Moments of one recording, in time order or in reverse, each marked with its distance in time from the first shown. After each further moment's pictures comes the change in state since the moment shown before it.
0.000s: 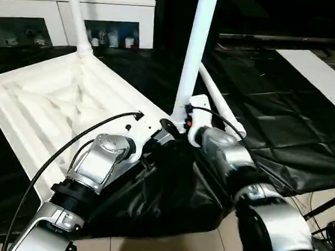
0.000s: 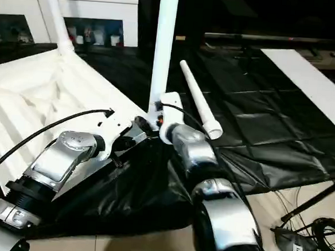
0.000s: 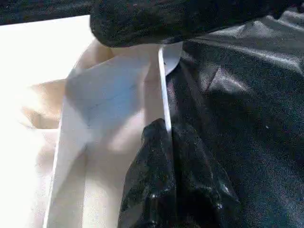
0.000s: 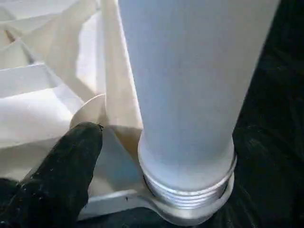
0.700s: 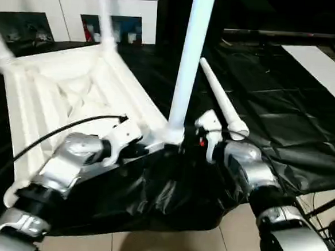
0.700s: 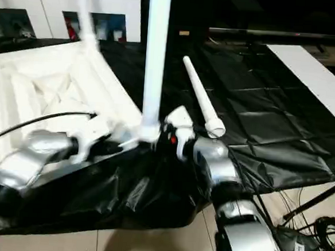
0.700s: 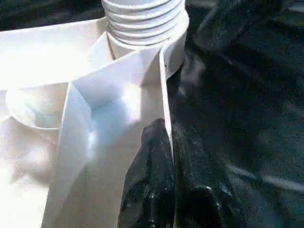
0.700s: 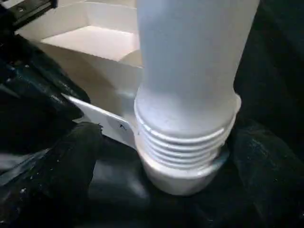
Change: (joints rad) left arm 0.083 0.215 0.010 -0.006 -0.085 -0.281 -0.302; right arm 0.174 -0.140 0.119 -0.164 -0.002 -0.105 0.400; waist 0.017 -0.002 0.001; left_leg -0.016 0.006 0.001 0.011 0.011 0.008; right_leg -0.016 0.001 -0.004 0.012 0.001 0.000
